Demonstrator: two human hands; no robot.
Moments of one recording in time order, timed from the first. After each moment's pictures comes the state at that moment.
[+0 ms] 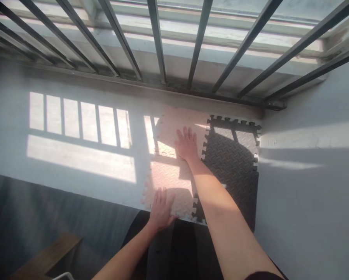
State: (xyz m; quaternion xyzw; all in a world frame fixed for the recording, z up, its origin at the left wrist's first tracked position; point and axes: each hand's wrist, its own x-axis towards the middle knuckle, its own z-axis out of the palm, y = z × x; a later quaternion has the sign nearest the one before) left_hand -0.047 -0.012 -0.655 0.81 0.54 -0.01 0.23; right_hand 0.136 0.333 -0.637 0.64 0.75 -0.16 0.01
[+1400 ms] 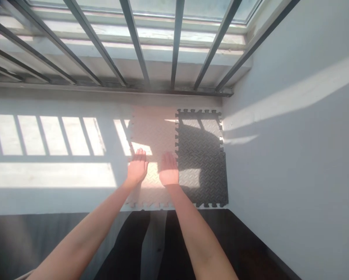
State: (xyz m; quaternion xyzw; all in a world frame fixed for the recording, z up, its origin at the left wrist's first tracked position) left_hand -0.051 0.218 -0.634 0.80 0.57 0.02 0.19; right_hand 0.148 0.163 -0.610 0.70 0.68 -0.21 0.01
